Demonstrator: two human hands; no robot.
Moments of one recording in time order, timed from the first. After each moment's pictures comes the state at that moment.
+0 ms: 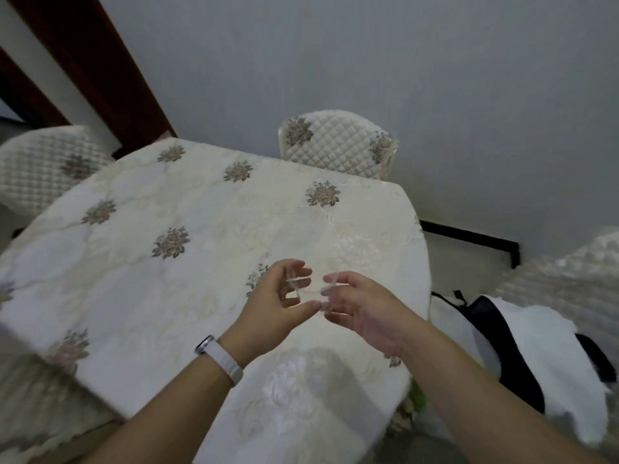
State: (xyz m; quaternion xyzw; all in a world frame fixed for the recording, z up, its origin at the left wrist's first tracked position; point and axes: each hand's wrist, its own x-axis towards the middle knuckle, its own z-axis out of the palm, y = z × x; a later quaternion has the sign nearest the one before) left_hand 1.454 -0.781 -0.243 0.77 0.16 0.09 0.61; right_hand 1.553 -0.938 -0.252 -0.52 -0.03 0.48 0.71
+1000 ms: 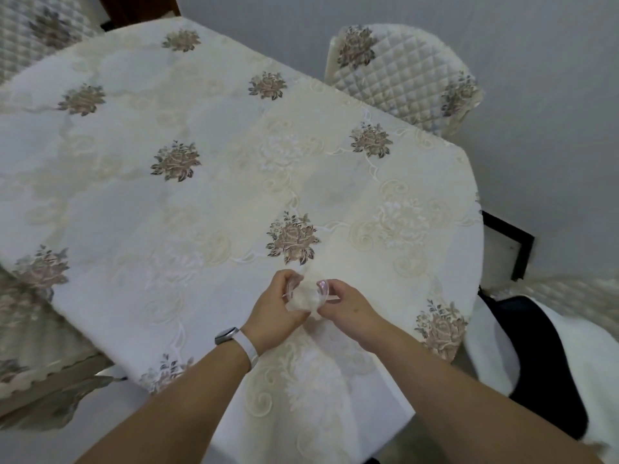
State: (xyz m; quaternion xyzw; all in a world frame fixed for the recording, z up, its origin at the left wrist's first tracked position) left_hand 1.417 -0.707 -0.439 0.76 0.30 0.03 0.58; right_hand 1.526 -0.844 -0.405 -0.75 -0.11 0.46 0.46
